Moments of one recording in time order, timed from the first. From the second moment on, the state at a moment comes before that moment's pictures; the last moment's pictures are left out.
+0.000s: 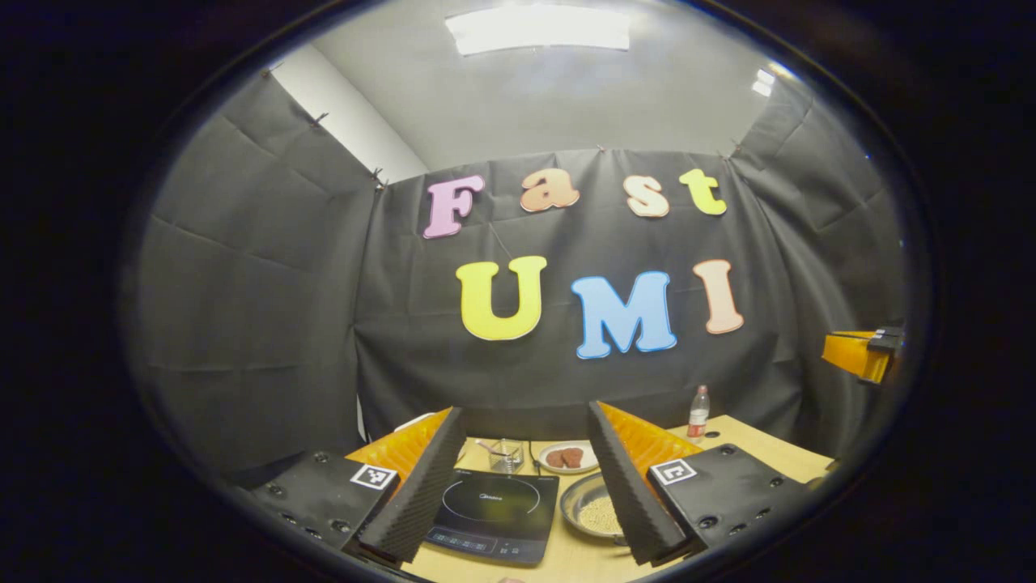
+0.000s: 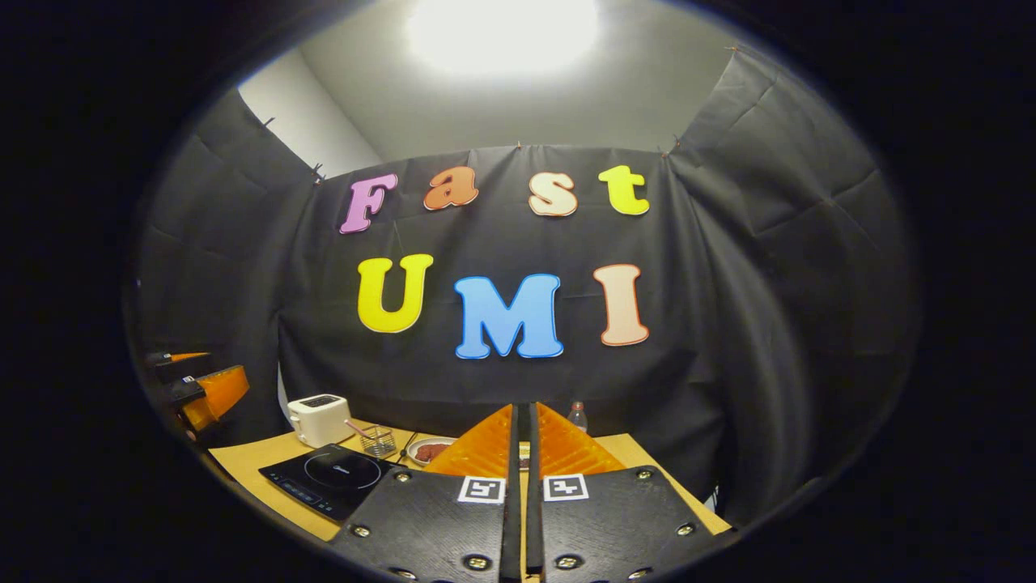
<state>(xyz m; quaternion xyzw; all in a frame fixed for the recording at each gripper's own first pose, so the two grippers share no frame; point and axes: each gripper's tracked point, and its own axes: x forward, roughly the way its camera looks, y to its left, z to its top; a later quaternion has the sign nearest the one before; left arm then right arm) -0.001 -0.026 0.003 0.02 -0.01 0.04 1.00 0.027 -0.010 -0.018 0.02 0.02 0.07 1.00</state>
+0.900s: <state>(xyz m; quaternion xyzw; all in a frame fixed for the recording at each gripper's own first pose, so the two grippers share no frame) 0.044 0.039 -0.012 0.02 -0.01 0.10 0.99 0.078 0.098 -0.083 0.03 0.10 0.19 0.98</state>
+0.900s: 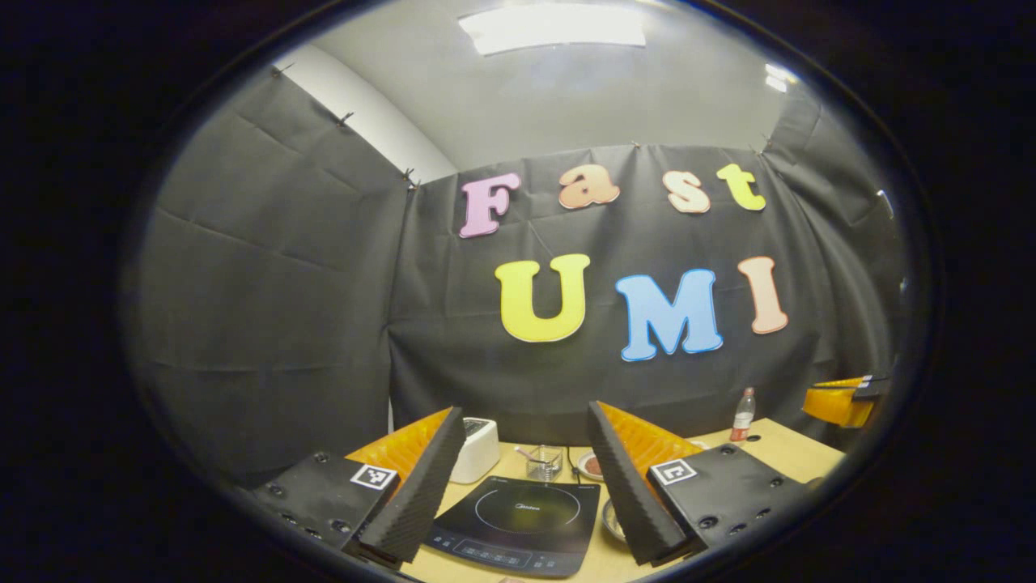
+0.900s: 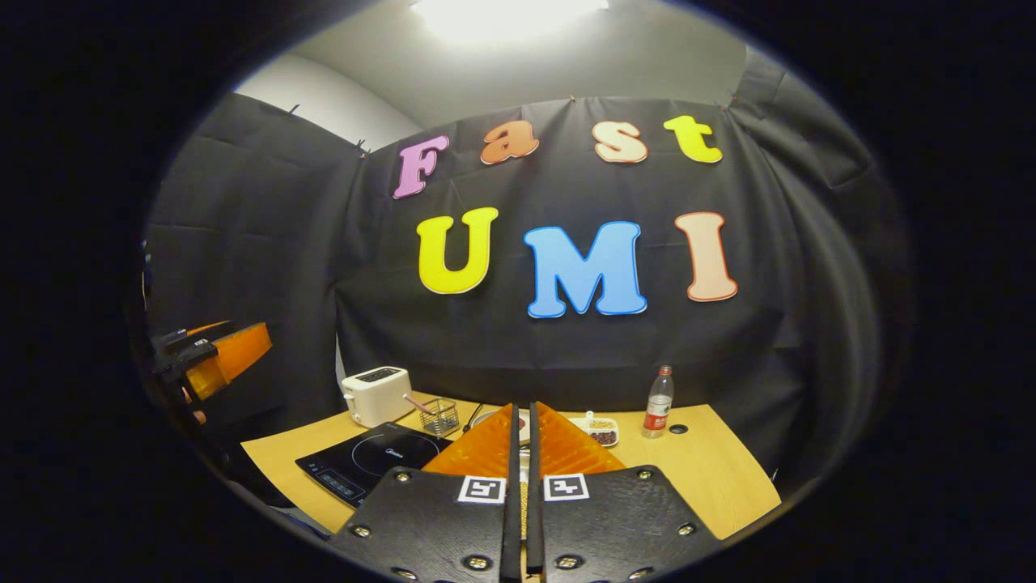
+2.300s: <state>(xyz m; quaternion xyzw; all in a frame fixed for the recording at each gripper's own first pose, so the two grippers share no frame) 0.102 0.144 -0.066 0.02 0.03 0.17 0.99 0.053 0.248 -0.284 -0.04 0.36 0.36 0.86</state>
